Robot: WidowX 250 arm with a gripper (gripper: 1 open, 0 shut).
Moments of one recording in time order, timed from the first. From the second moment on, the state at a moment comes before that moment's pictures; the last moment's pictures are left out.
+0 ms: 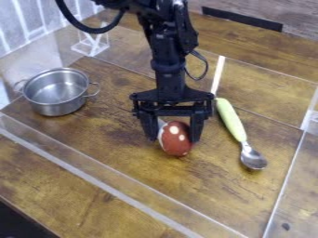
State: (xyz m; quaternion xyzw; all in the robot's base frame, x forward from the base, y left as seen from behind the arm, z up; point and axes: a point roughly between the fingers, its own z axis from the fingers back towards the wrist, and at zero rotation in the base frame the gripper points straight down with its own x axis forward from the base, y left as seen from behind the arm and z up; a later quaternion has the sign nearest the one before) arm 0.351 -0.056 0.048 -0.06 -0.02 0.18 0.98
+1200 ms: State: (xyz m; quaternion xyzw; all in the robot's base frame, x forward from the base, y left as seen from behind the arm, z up) arm 0.356 -0.040 0.097 -0.05 -0.05 0.20 0.98
